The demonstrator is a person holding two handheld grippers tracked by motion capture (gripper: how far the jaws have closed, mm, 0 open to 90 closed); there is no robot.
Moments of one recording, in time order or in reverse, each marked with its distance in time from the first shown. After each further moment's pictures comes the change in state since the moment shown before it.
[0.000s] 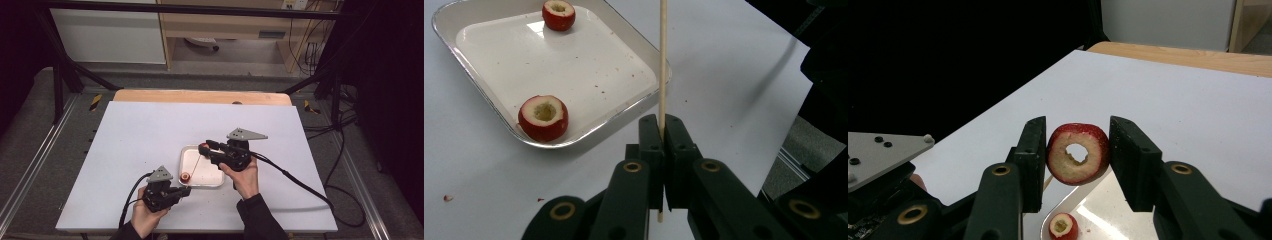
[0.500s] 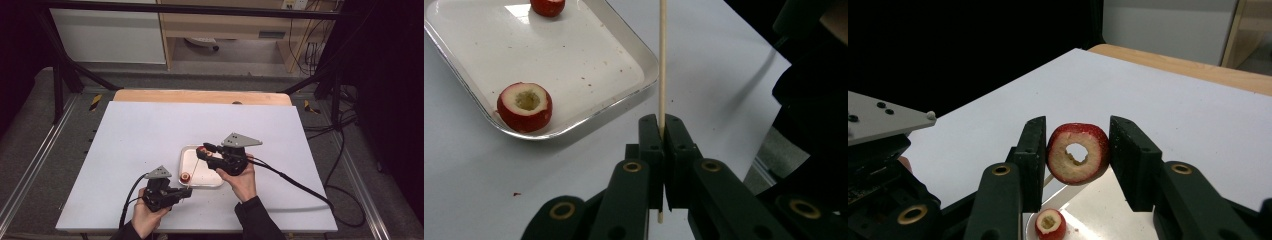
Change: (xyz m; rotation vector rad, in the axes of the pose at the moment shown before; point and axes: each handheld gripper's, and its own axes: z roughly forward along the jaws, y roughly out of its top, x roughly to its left) left arm 0.006 -0.002 0.003 0.000 -0.080 -0.114; right arm 0.005 -0.013 0.008 -0.009 -0.017 -0.122
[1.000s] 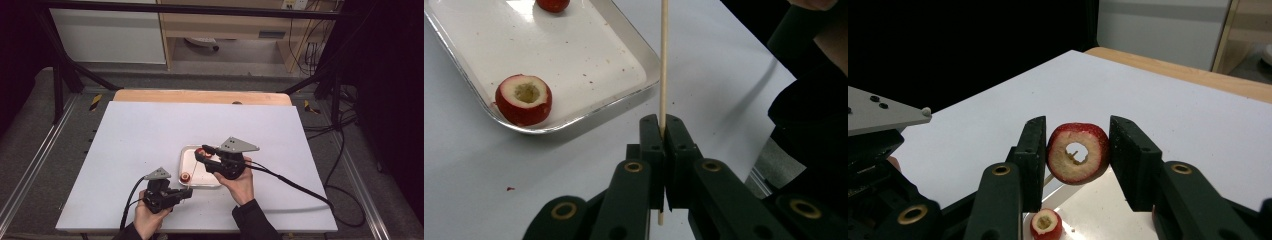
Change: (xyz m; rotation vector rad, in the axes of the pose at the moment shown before) left arm -0.002 -0.005 0.003 -0.017 0.021 -0.024; right arm 0.006 -0.008 0.003 -0.012 -0.026 -0.026
